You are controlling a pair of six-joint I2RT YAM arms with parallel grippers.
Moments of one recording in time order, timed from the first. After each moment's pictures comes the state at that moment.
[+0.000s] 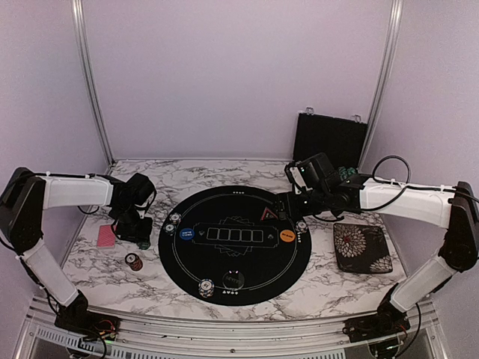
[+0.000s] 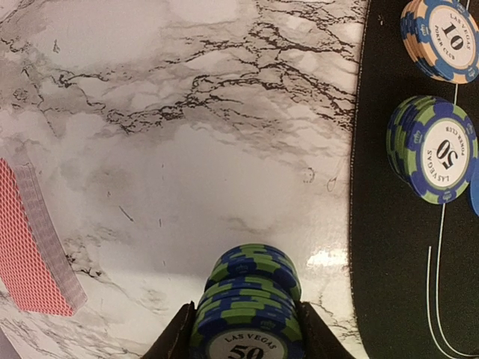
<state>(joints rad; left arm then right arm) -0.44 1.64 0.98 -0.76 -0.11 -0.40 0.70 1.49 1.06 -0.37 0.11 0.37</state>
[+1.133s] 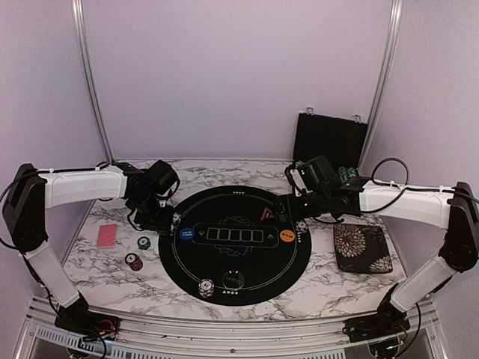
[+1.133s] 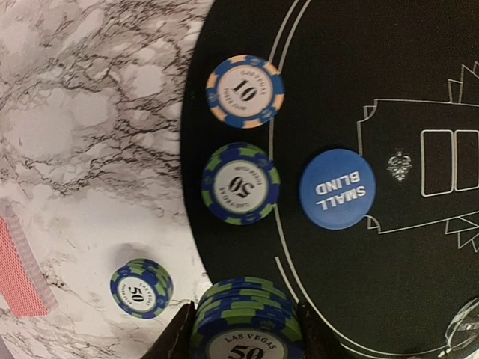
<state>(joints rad) -0.61 1.67 1.17 -0.81 -0.14 -0.46 0.70 1.49 1.04 -0.35 0.11 0.37</state>
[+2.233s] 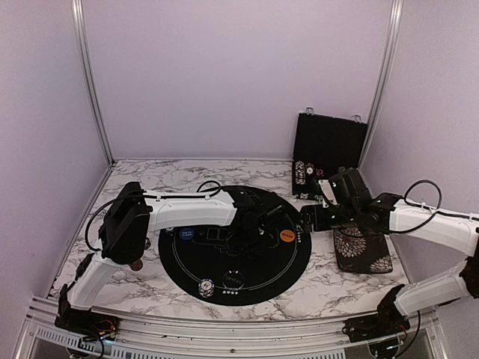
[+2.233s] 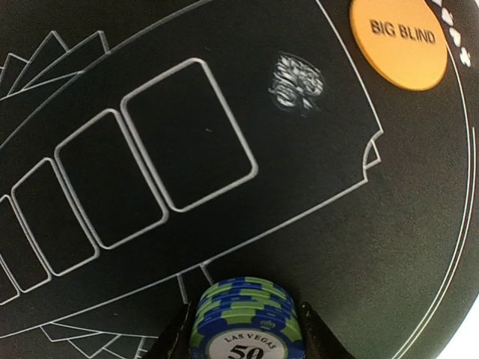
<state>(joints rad) -1.08 2.40 2.04 -0.95 -0.11 -0.57 0.61 1.22 0.79 -0.35 0.08 0.37</state>
